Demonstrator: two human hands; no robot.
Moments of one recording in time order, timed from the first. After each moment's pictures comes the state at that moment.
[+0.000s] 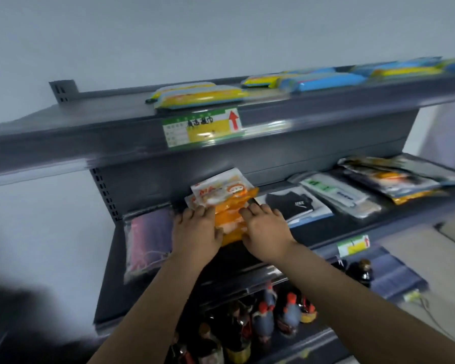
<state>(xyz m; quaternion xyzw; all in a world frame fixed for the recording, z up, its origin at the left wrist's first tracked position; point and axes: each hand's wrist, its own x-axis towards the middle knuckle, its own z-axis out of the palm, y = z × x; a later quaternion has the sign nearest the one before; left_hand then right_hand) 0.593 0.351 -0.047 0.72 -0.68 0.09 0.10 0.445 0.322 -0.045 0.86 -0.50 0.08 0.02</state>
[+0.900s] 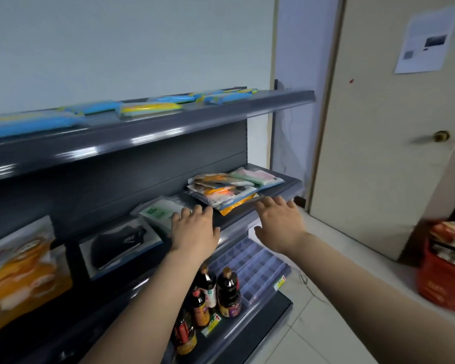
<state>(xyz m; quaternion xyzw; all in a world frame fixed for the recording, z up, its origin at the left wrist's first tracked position) 0.202 0.284 -0.018 0.59 -0.80 0.09 0.08 0.037 0.324 -0.006 0.70 -0.70 0.04 0.10</state>
